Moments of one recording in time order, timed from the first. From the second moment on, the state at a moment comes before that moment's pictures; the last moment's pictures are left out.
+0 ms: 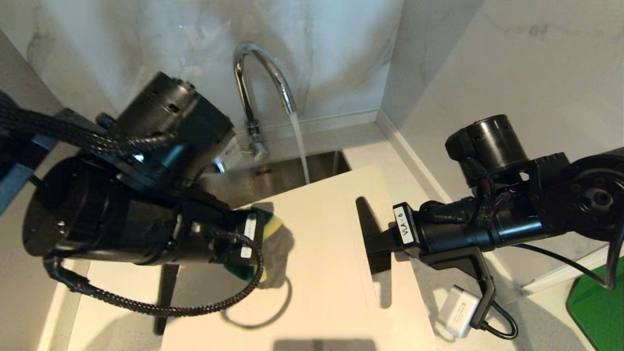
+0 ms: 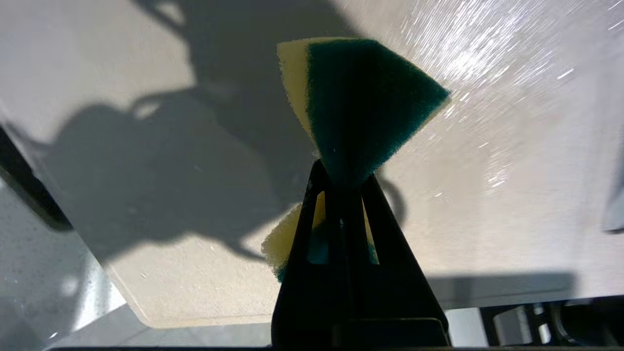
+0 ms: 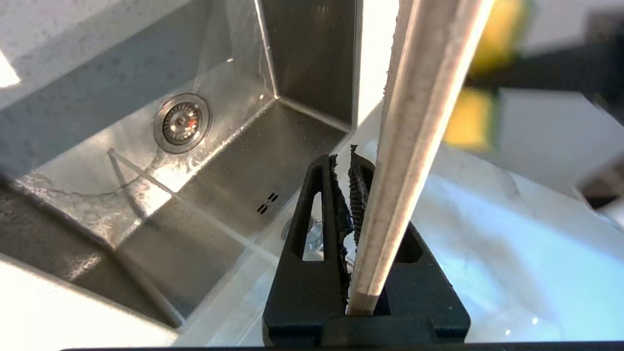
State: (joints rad) left arm -0.98 1.70 -1.56 0.69 0.35 -0.65; right arm 0.37 1.61 -1.19 0.31 0.74 -2.71
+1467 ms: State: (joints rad) left arm -0.64 1.59 -0.75 0.08 0.19 -0.65; right arm 0.36 1.60 -1.18 0.29 0.75 -2.67
